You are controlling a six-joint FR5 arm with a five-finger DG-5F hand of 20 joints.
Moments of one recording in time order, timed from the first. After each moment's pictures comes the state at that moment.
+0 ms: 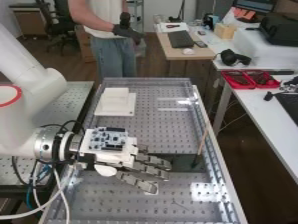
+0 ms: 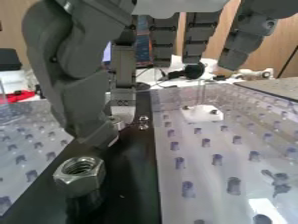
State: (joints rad) arm 1.22 -2.10 -1.90 -2.46 -1.90 -0.76
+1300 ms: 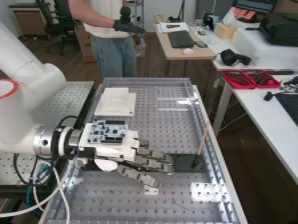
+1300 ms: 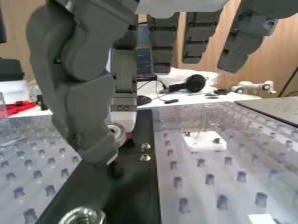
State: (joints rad) arm 1.22 -2.07 -1.91 -2.42 -1.89 -0.76
